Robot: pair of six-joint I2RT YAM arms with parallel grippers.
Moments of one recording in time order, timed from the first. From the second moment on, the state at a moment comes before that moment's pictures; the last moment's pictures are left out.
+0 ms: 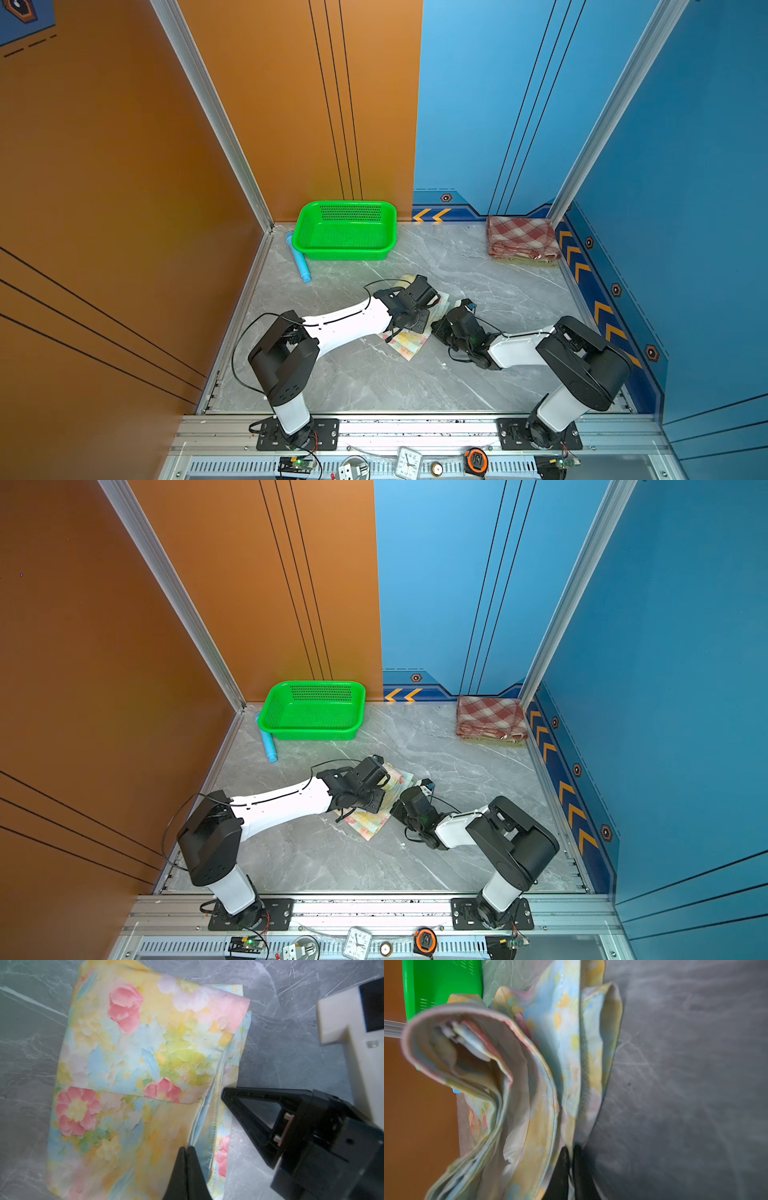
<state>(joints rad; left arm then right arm) -0.89 1.72 1.21 -0.57 -0.17 -0.46 0.71 1.65 0.51 0.45 0.06 1.21</state>
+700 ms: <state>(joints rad) -0.94 1.83 1.12 -0.44 -0.09 -0.56 0.68 1.74 0.54 0.59 0.02 1.23</state>
